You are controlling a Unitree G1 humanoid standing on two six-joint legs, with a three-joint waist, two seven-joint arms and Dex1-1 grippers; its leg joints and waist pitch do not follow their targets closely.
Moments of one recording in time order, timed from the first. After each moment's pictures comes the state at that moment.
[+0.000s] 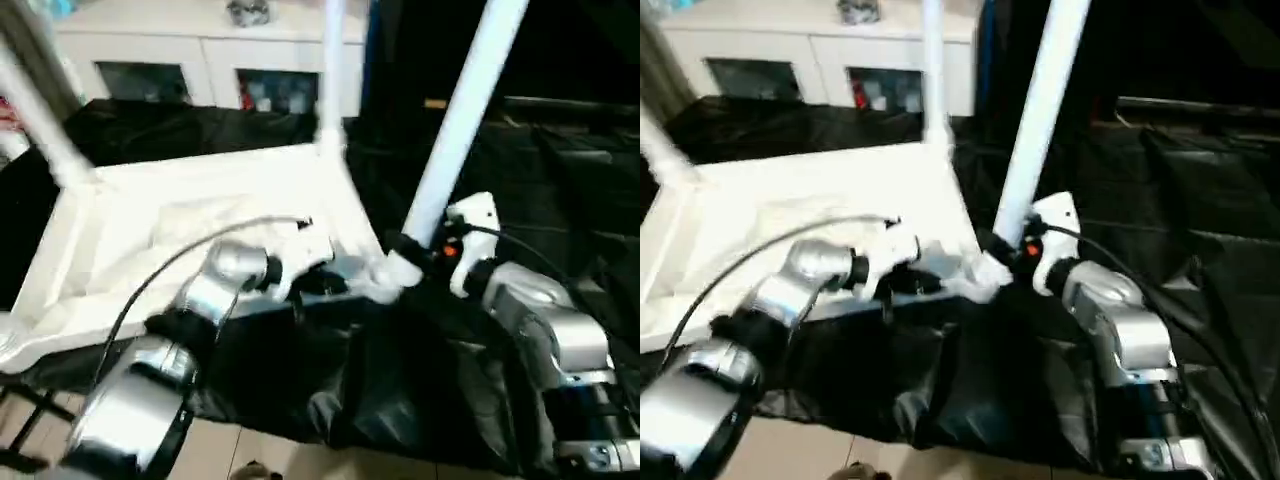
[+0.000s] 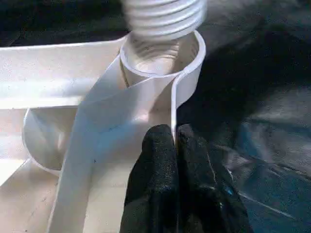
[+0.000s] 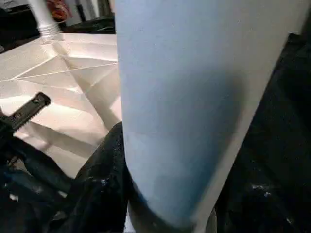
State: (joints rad) left arm -0.72 0.24 -0.31 0.79 0.07 -0.03 -1.09; right arm -0.38 -0.30 0.01 0.13 0.31 0.47 0.58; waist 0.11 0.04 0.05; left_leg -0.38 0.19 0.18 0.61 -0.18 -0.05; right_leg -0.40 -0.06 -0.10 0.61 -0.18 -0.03
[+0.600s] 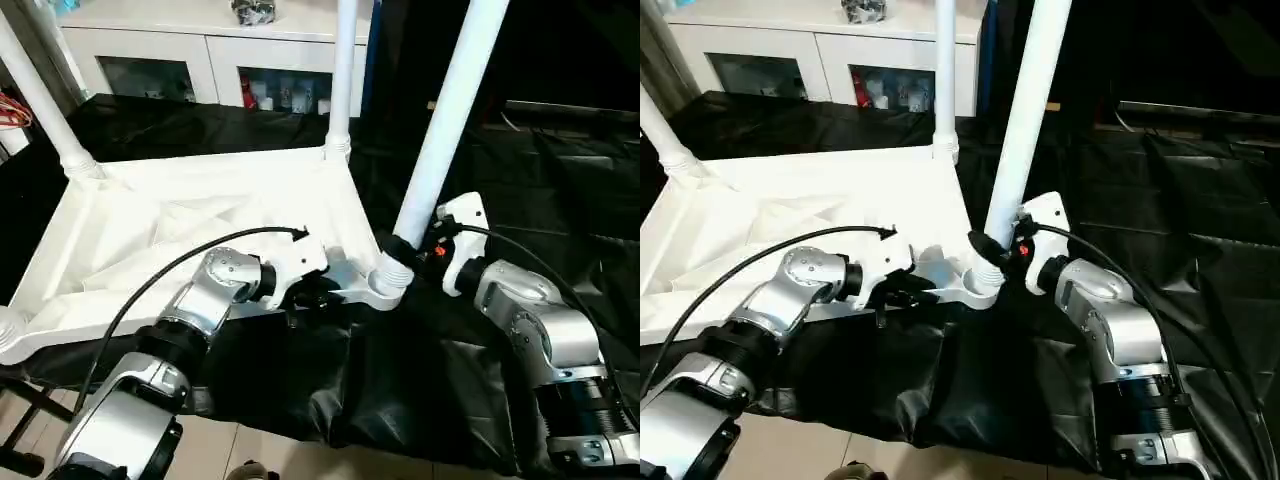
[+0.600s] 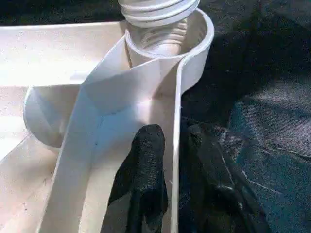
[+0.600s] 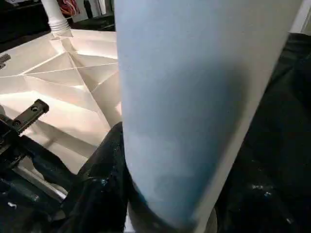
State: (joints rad) left arm -0.69 0.27 -0.32 0.74 0.09 0.02 -1.07; right arm -0.40 -0.30 0.02 0.14 0.30 0.47 0.60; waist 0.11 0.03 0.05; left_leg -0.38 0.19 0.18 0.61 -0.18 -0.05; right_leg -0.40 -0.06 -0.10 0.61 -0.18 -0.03
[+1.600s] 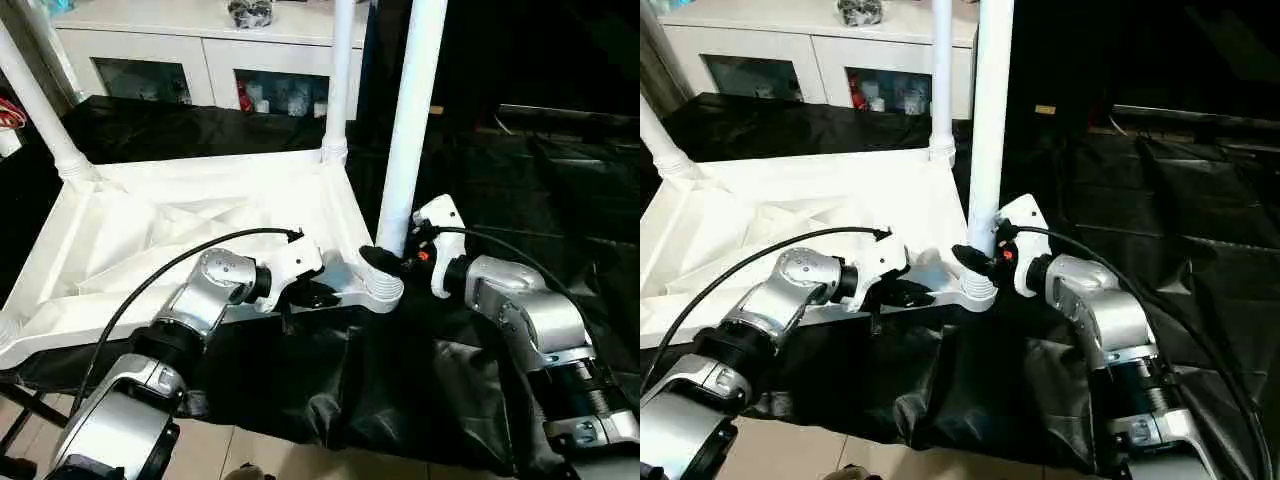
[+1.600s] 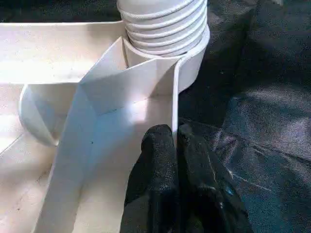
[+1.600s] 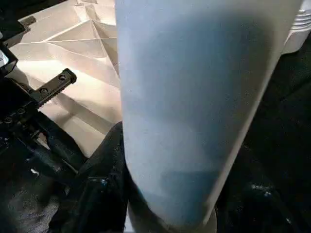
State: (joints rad) left arm -0.67 0.27 -0.31 0.72 0.07 0.06 -1.11; right arm -0.48 -0.32 0.11 0.25 0.27 0.50 0.70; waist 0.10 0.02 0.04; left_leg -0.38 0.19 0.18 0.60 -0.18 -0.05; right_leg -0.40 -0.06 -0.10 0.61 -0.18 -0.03
